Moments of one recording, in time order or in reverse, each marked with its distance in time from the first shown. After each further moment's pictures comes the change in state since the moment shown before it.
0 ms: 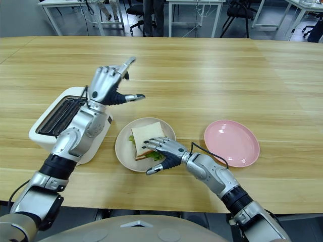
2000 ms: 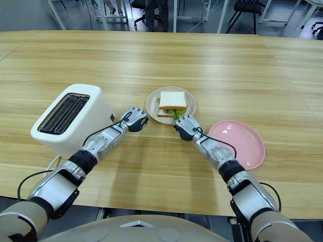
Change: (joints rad) left arm -0.202 -0.103 -0.397 0.748 0.164 -0.035 -0.101; right arm -0.346 0.017 0.017 0.553 -0.366 0.195 -0.573
